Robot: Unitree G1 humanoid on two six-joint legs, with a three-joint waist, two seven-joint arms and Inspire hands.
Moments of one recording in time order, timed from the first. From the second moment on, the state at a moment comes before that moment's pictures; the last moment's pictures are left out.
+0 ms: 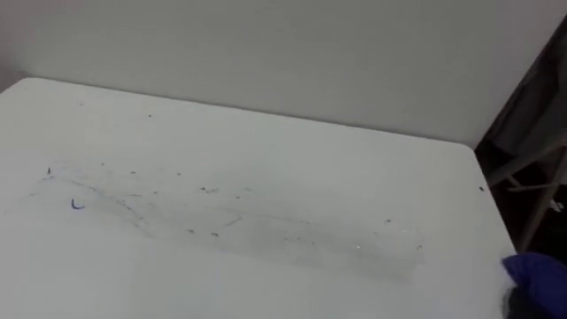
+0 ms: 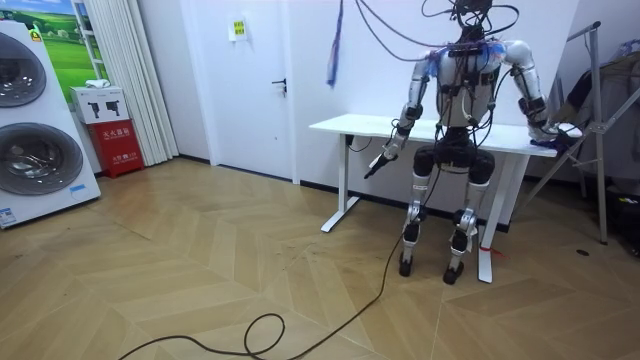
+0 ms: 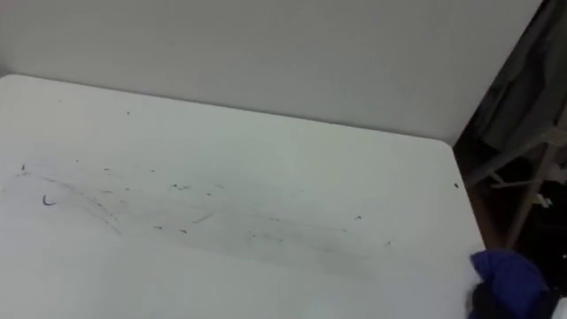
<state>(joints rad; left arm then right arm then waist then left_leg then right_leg) 0.31 0.22 0.10 0.92 0.46 0.15 0.33 0.23 -0.38 -0.02 0.70 -0.32 0.05 -0.64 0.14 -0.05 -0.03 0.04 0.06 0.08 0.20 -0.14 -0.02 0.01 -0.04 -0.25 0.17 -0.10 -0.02</state>
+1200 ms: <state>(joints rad) 0.22 0.18 -0.05 0.83 0.42 0.19 0.34 -0.02 -0.20 0.46 0.44 -0.81 0.03 -0.25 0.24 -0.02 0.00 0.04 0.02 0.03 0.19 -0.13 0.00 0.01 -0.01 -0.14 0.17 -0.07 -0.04</state>
